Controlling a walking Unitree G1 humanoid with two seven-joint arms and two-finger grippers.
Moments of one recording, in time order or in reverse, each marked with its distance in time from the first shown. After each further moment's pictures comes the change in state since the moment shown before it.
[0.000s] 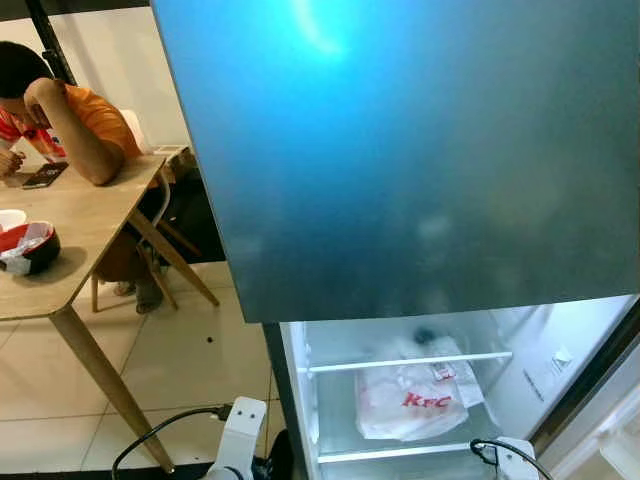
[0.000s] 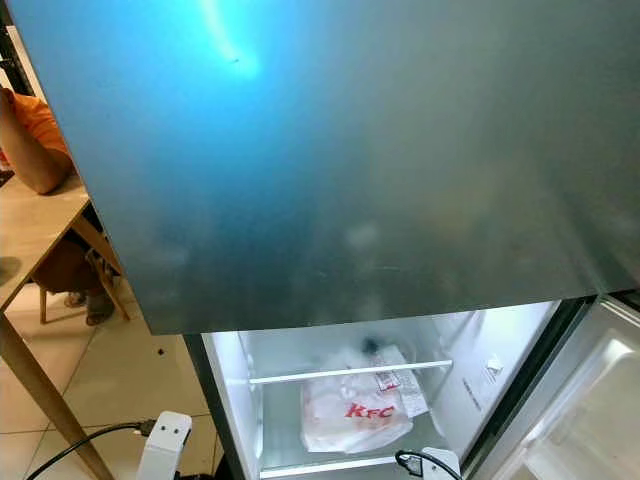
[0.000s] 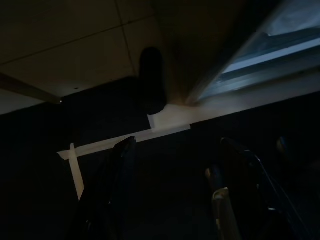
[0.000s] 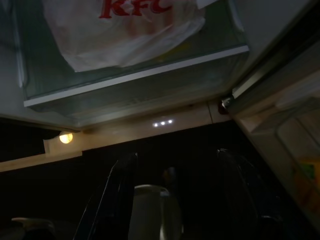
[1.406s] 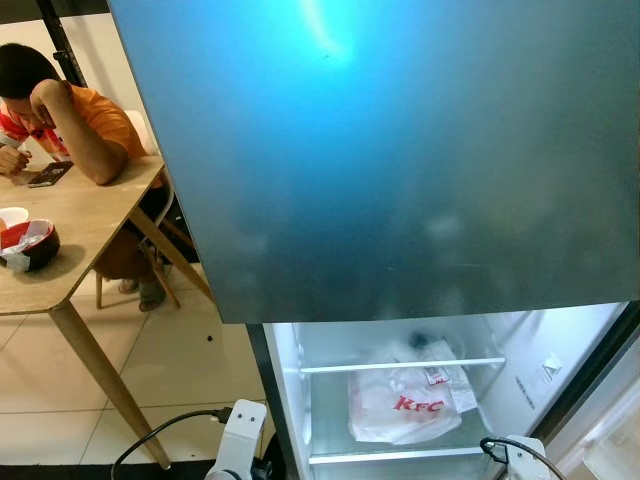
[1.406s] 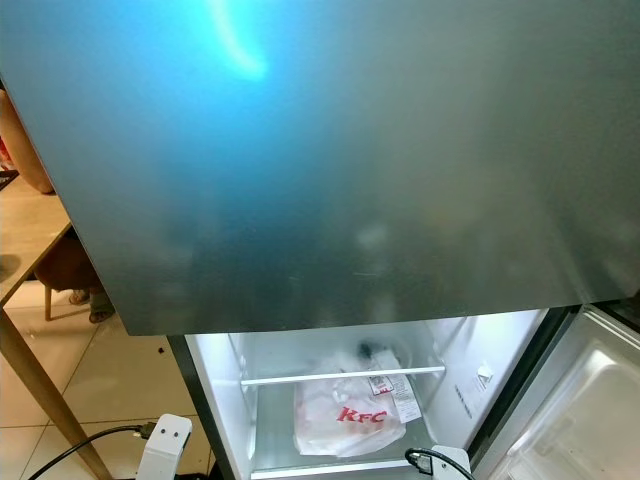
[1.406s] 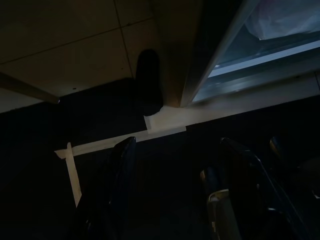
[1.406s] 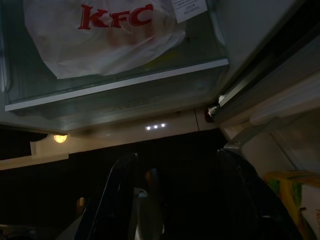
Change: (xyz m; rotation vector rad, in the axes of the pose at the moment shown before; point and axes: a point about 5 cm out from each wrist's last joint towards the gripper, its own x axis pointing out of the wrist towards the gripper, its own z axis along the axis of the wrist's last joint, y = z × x) left arm -0.001 0.000 -0.002 0.011 -0.010 -0.004; right arm 0.000 -0.013 0.006 -0.011 -0.013 -0.014
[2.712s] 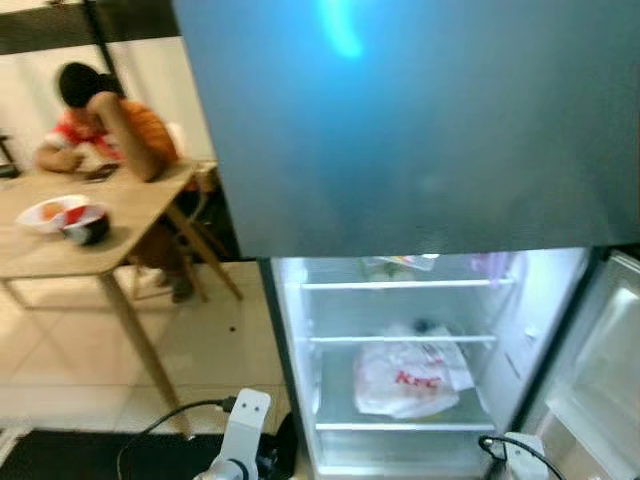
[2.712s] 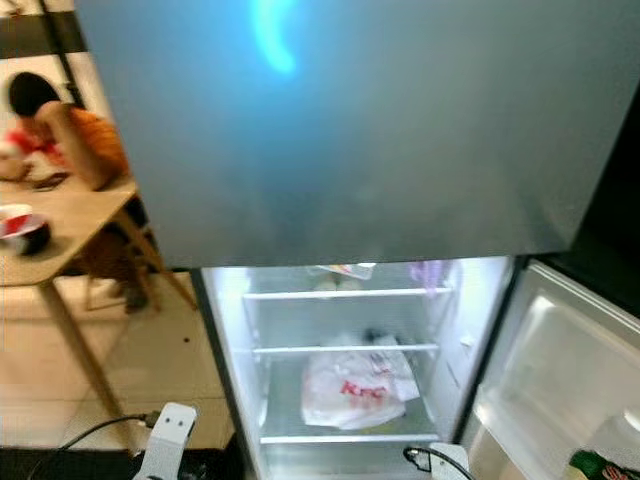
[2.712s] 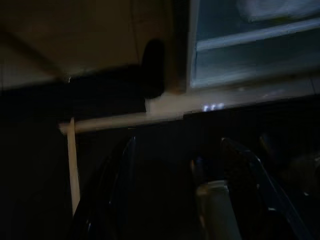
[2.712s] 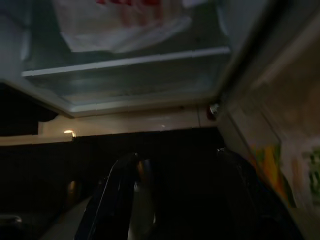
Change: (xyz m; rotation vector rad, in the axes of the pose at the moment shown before) left arm 0.002 -0.007 0.005 -0.010 -0.021 -0.013; right arm 0.002 0.003 0.019 -0.016 -0.066 0.004
